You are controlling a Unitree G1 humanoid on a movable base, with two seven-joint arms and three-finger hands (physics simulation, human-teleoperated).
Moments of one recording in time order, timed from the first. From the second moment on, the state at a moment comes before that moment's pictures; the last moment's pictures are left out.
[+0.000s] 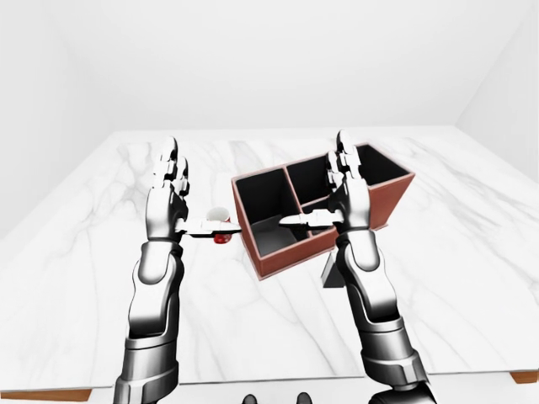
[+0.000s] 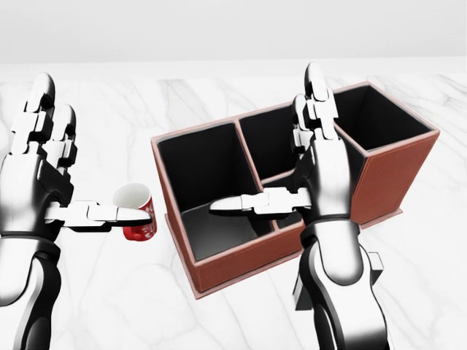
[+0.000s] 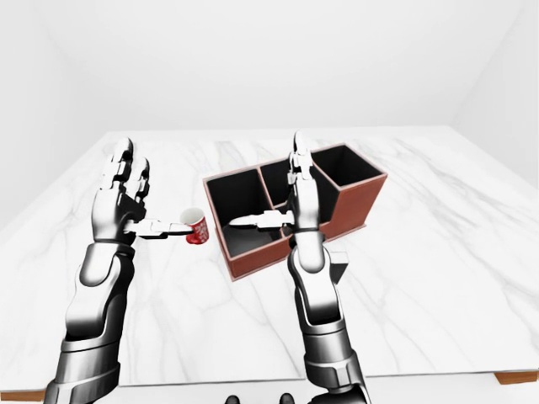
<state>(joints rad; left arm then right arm) -0.28 0.13 0.14 -0.17 -0.09 0.09 -0.06 -0.34 0.06 0.06 -0.13 -0.01 0.09 -0.10</state>
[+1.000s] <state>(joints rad) -0.28 0.13 0.14 -0.15 -0.10 0.09 -0.06 -0.33 0.01 0.05 -0.11 -0.10 0.08 -0.08</state>
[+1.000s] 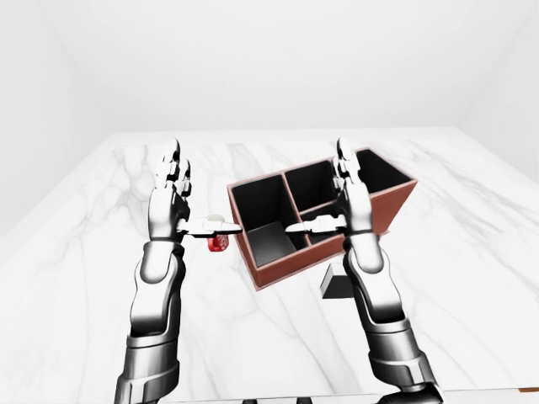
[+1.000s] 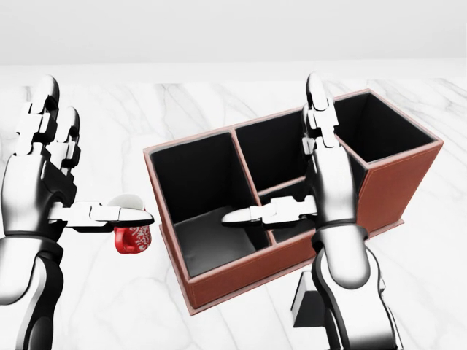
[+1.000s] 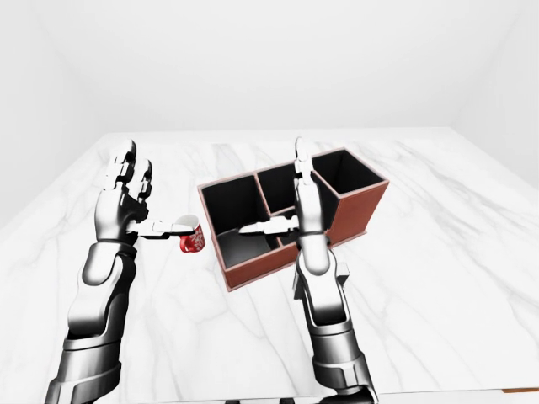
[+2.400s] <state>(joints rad) -0.26 0.12 0.15 -0.13 -0.11 0.09 -0.06 -0.06 -0.22 -0.03 0.11 -1.21 -0.09 0.04</state>
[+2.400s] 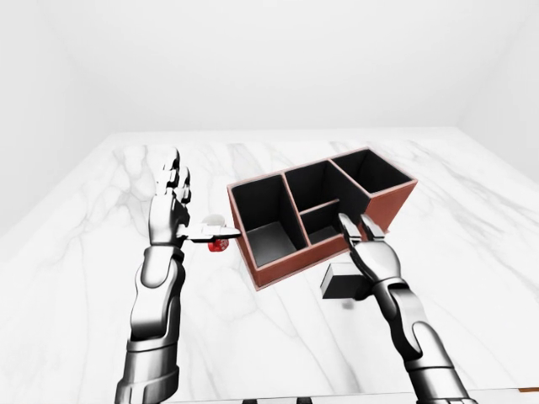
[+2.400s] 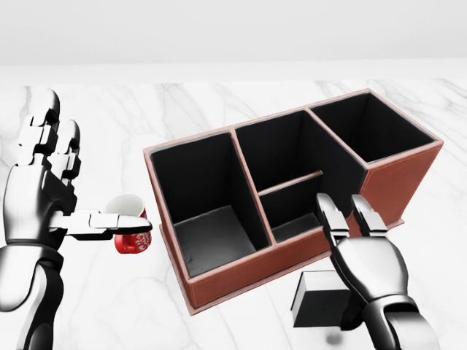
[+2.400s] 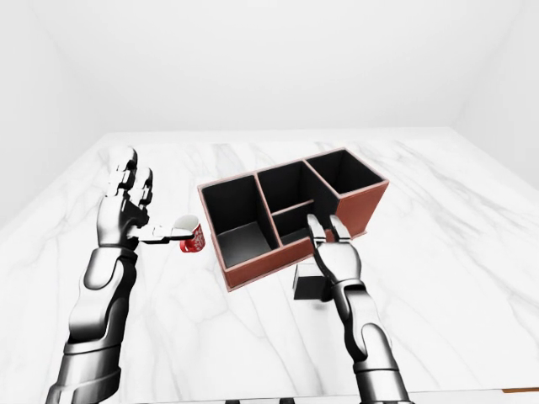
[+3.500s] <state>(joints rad) -0.26 0.13 0.15 -0.08 -0.12 0.09 -0.06 -0.10 -0.28 0.03 0.35 -1.37 -0.09 -0.16</state>
